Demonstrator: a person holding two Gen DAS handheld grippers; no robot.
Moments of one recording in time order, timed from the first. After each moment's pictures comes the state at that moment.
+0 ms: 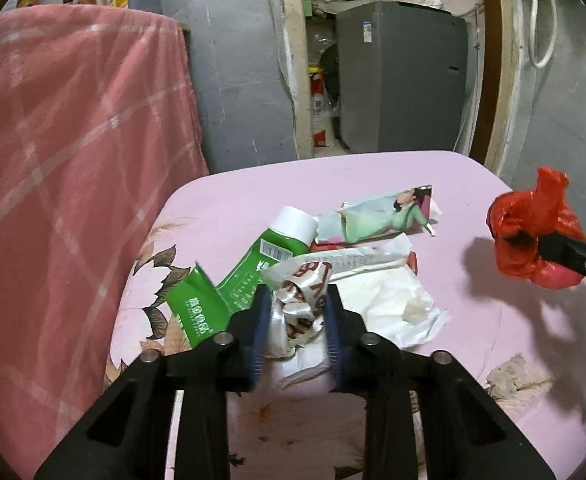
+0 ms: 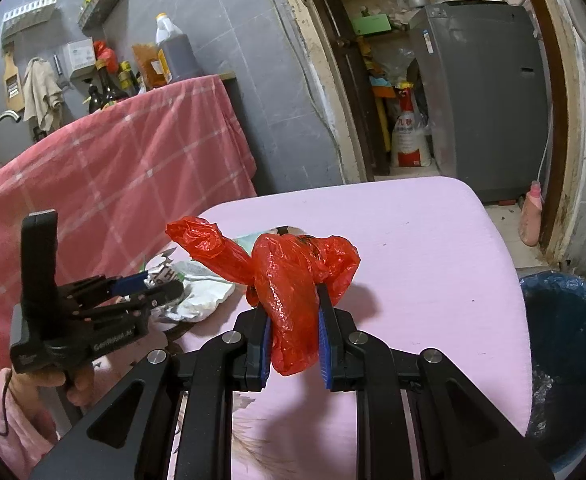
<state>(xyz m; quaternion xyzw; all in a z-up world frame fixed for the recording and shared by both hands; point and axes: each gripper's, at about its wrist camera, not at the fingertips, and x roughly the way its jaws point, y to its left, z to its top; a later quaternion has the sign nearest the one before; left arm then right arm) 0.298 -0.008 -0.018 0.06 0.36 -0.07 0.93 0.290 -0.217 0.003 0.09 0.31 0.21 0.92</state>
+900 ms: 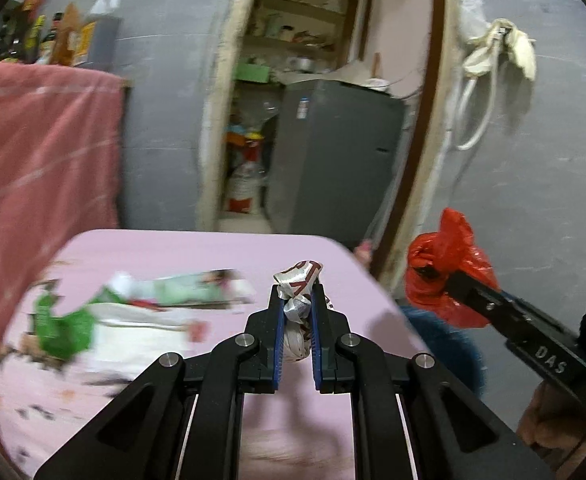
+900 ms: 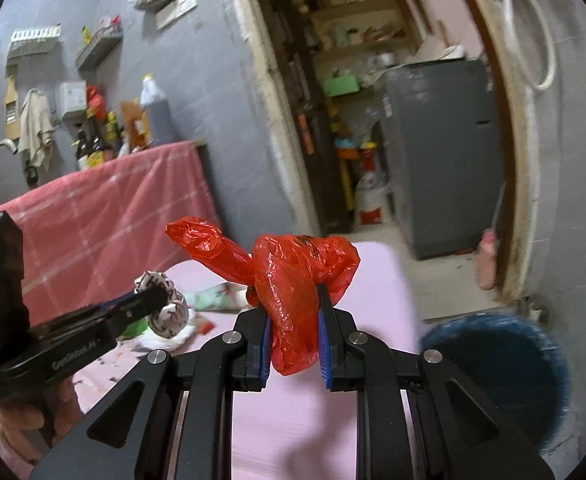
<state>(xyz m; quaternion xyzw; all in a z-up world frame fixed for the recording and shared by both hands) 0.251 -0.122 0.037 -0.05 0.24 -0.19 0.95 0.243 -0.300 0.039 0.09 0.20 0.13 0.97</state>
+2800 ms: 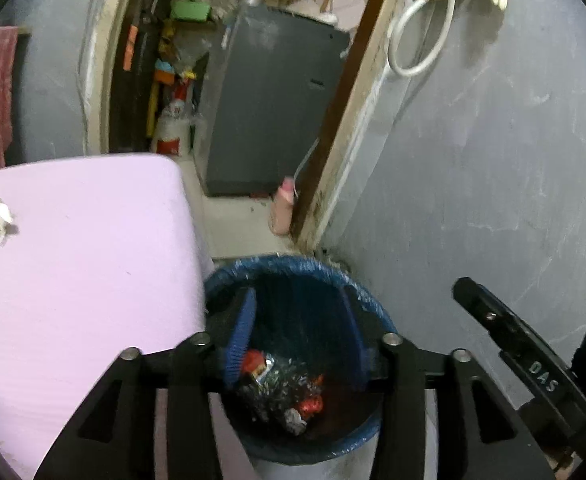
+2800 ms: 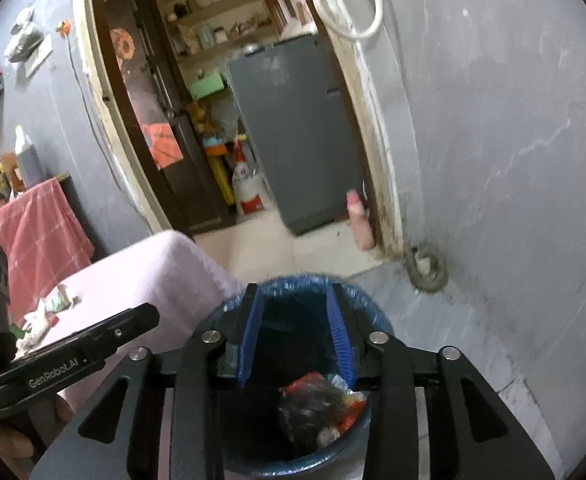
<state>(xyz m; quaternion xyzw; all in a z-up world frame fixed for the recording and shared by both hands) 0.281 -0.297 -0.011 -0.06 0.32 -0.26 0.91 0.210 -0.481 -0.006 0.15 0.23 -0.04 0.96</state>
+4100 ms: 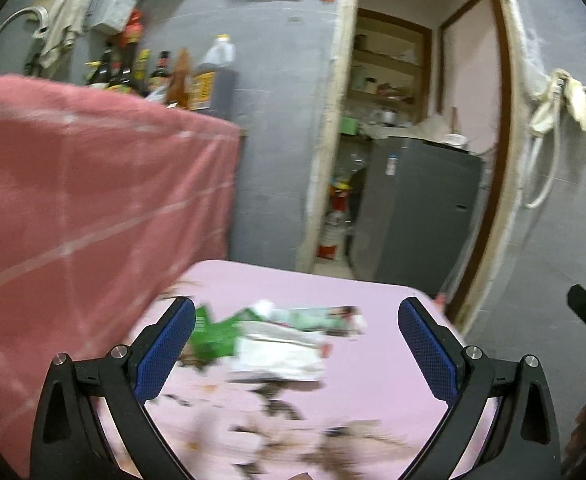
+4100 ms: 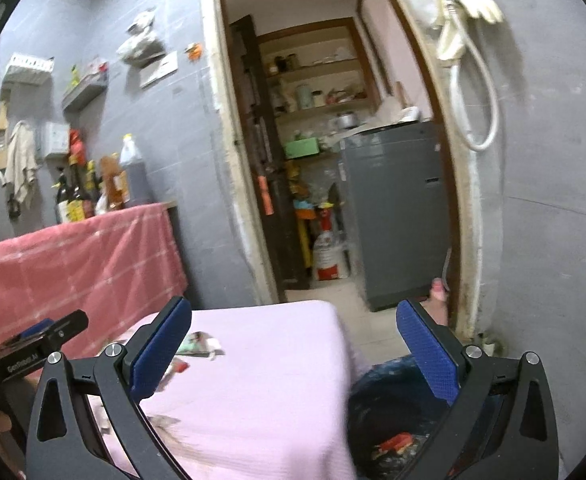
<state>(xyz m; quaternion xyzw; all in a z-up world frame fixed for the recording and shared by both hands) 0.200 -0.024 0.060 -0.08 0.17 -0.01 0.98 0.193 -0.300 0.079 0.08 0.11 0.07 0.99</state>
